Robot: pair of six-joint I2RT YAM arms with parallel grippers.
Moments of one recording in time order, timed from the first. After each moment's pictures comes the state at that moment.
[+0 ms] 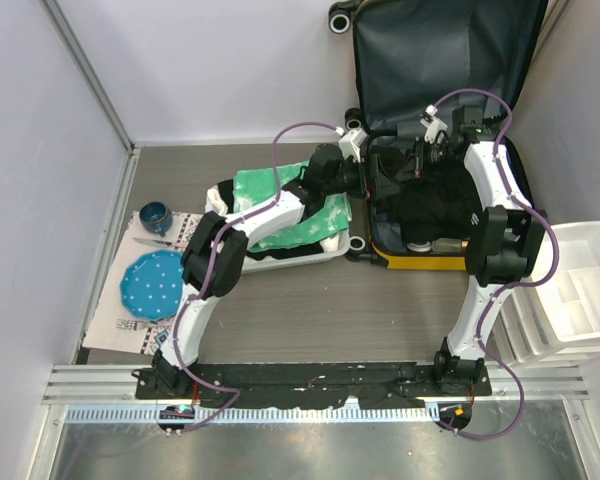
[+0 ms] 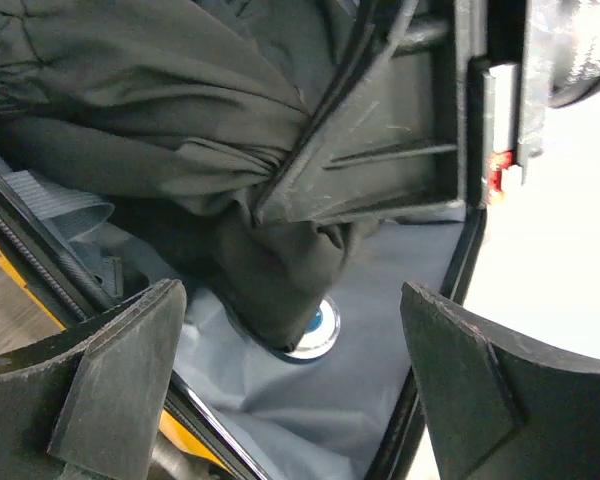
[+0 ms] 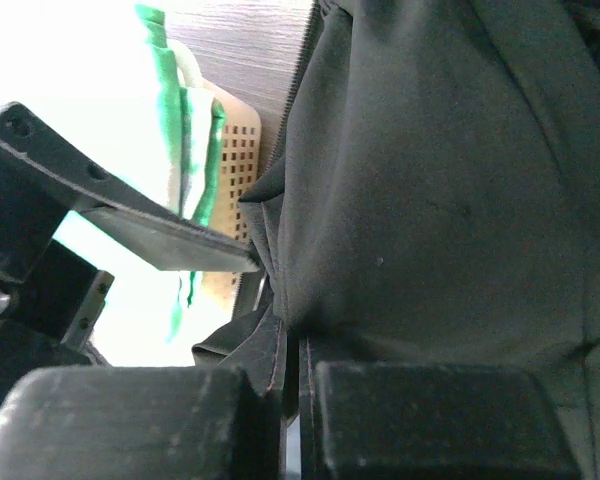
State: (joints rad) left arm -0.72 2.23 1.81 0.22 0.43 -0.65; right arm -0.08 2.00 1.86 -0.92 -0.73 -0.01
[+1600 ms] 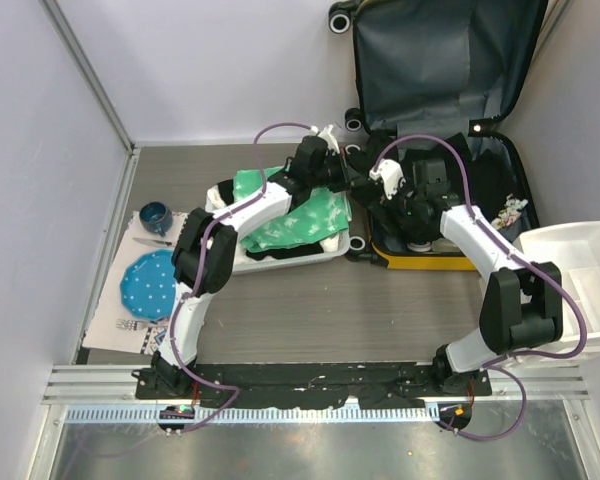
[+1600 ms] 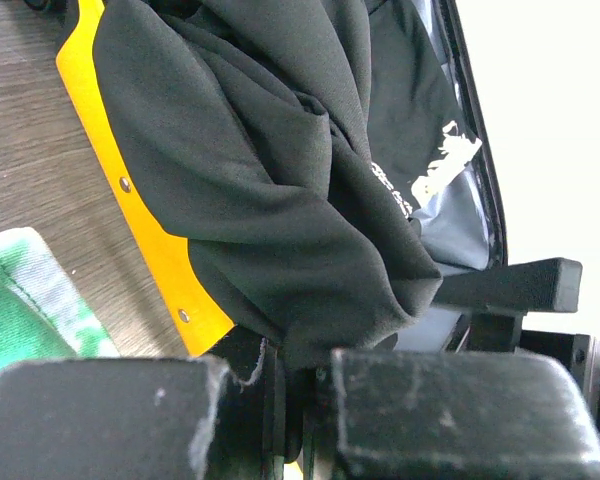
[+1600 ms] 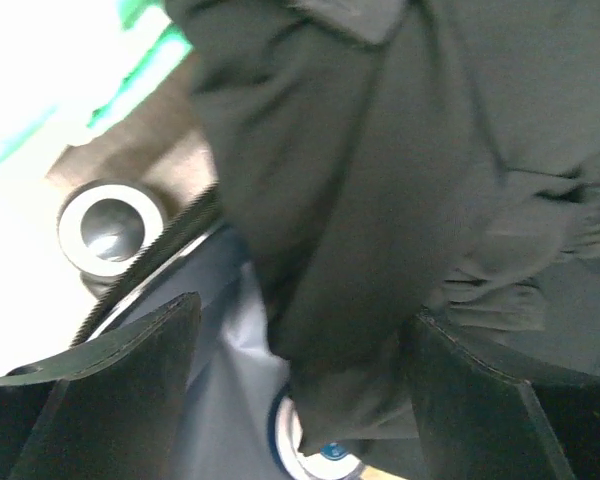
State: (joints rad) left arm -0.64 2.21 1.82 0.05 0.33 -0.79; right arm 0.17 1.50 1.12 -0.44 -0.35 -0.60
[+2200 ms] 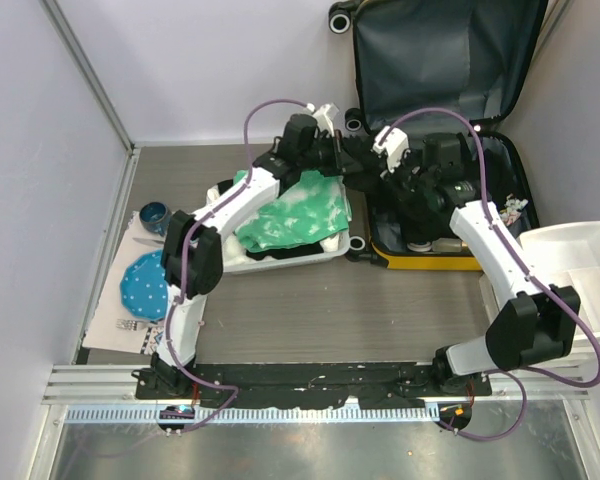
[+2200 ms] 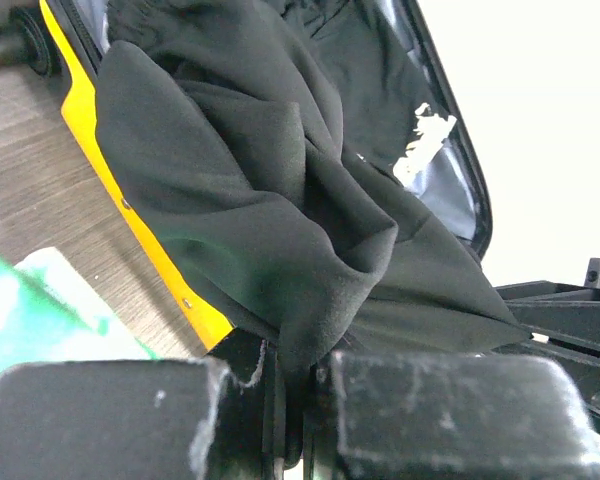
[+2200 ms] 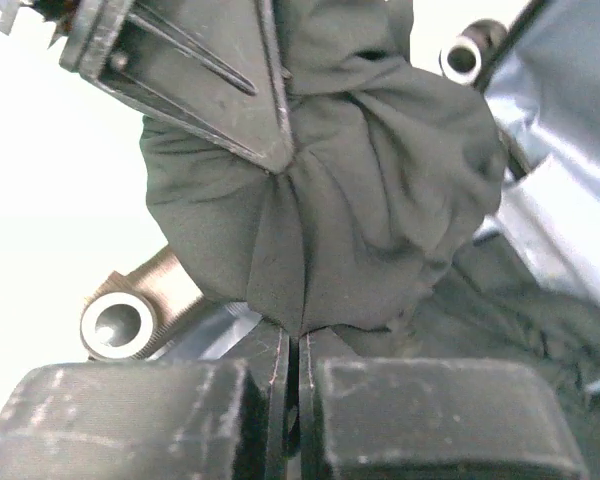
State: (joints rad) left arm -0.61 2.17 1.95 -0.12 0.40 -0.66; right arm 0.20 1.43 1.26 -0.39 -0.33 -0.58
